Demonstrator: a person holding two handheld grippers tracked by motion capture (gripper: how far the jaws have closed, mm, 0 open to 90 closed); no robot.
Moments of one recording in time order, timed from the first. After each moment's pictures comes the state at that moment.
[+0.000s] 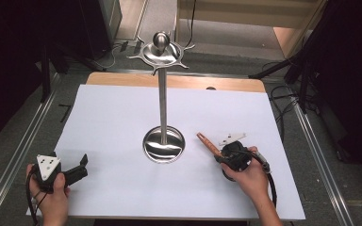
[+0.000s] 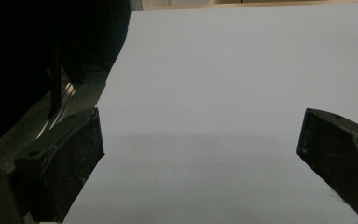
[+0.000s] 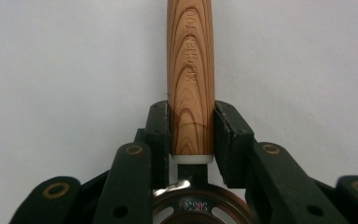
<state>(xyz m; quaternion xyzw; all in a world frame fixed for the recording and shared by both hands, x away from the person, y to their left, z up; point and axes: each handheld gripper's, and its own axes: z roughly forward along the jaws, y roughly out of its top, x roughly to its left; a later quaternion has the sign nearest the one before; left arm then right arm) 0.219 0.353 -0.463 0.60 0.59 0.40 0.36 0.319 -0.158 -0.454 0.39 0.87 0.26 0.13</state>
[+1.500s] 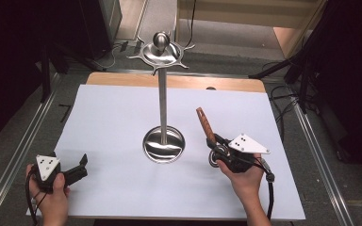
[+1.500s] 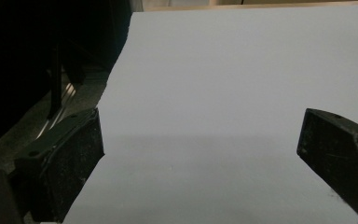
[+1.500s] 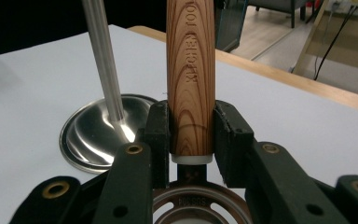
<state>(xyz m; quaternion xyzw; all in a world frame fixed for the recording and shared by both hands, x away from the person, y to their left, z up) 0.218 0.353 -0.463 0.60 0.59 0.40 0.37 0.284 -0.149 -0.415 0.35 0.74 0.53 0.23</state>
